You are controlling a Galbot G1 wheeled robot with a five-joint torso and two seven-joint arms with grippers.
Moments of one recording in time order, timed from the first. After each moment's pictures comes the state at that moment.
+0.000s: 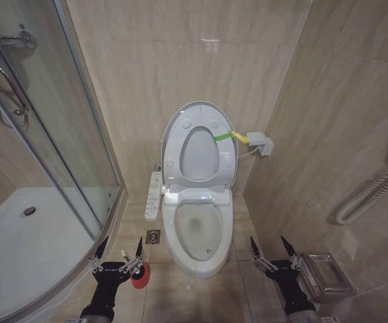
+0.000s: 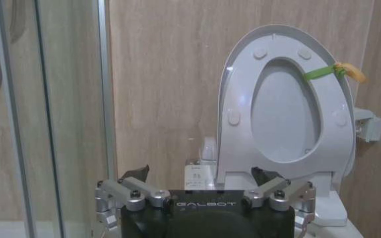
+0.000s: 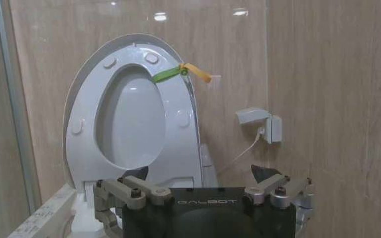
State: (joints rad) left arm 1.84 -1.35 -0.47 -2.32 -0.12 -0.06 -0.13; right arm -1.83 1.44 0.64 2.15 0.25 0.27 -0.07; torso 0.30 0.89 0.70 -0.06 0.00
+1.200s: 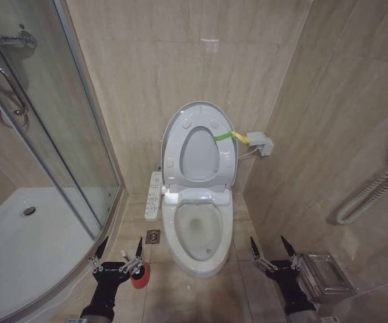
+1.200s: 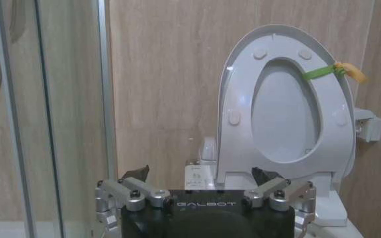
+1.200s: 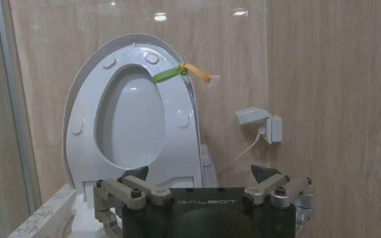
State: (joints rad) left arm 1.84 -1.35 -0.47 -2.32 -0.12 -0.06 -0.13; right arm -1.83 1.44 0.64 2.15 0.25 0.27 -0.07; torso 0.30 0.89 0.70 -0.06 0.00
